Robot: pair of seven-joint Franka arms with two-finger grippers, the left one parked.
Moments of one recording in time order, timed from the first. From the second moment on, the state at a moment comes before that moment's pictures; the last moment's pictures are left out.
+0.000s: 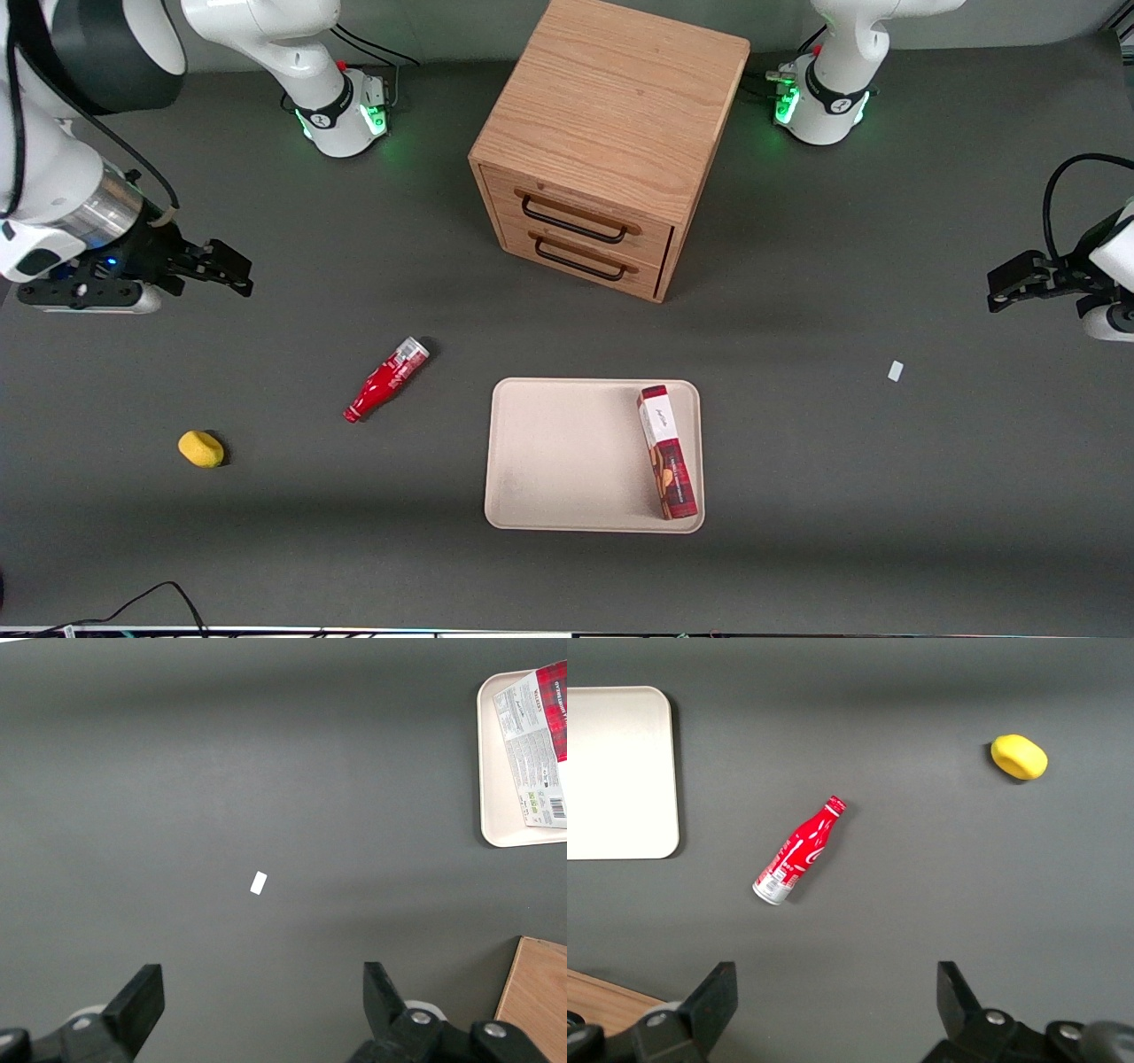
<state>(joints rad) 0.08 -0.03 0.03 -1.75 0.00 1.76 0.18</state>
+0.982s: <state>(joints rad) 0.10 0.13 0.07 -1.72 0.06 1.82 0.47</state>
